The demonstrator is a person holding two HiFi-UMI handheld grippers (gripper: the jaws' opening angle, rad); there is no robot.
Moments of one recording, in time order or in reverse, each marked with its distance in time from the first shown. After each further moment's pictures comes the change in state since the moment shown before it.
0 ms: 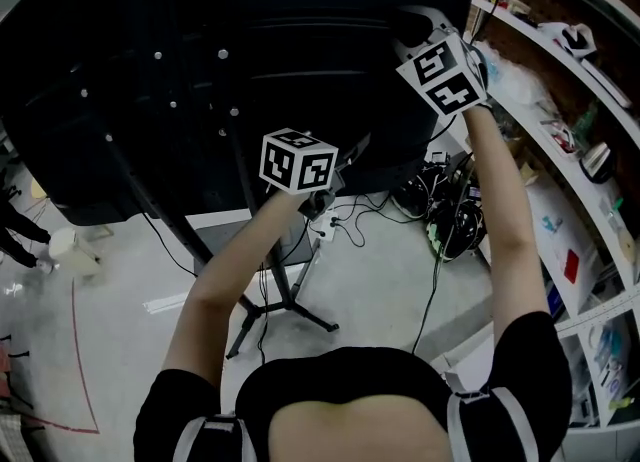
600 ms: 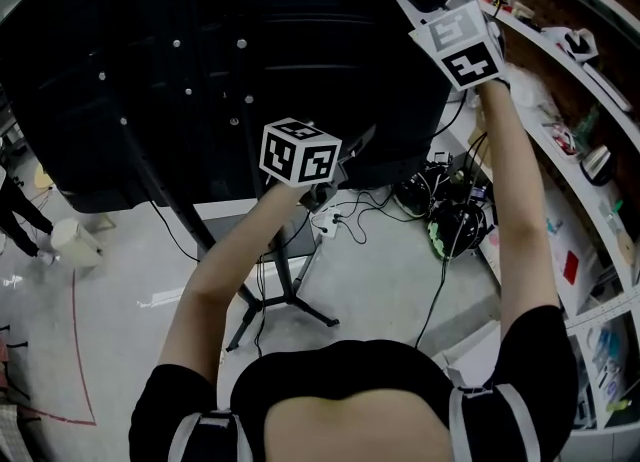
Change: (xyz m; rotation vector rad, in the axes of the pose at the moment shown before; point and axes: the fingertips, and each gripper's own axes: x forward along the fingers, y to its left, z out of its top) left arm -0.025 -0.020 0.022 0.040 -0.025 -0.010; right arm -0.028 -0.056 0.064 -0.047 -0.058 -0.139
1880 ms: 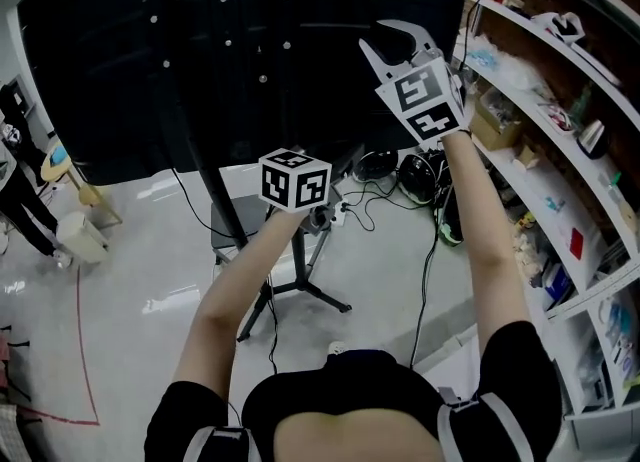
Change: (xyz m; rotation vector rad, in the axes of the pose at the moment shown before) left arm -0.116 -0.070 -0.093 -0.085 -0.034 0.054; right arm -0.100 0.175 0.064 0.152 -0.057 0.081
